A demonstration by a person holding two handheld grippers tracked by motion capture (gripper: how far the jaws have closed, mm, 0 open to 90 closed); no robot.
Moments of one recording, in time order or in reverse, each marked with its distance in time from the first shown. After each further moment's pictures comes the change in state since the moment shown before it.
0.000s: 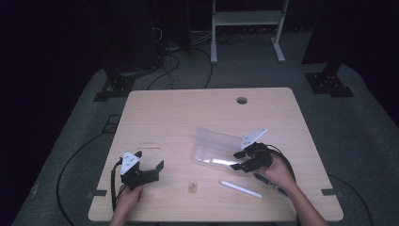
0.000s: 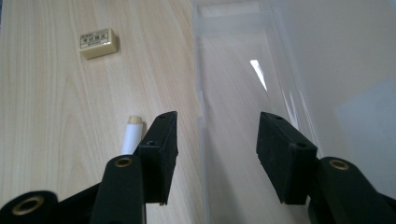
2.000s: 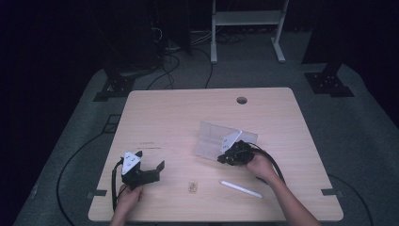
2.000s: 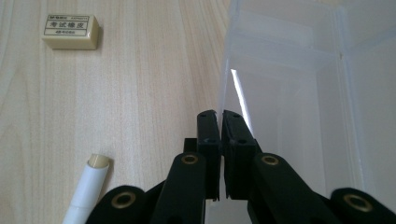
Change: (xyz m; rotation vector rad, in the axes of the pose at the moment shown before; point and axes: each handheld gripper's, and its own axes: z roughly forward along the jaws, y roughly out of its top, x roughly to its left) left arm -0.001 0.000 0.001 0.009 0.003 0.016; right arm 0.006 0.037 0.046 0.085 -0.032 -0.264
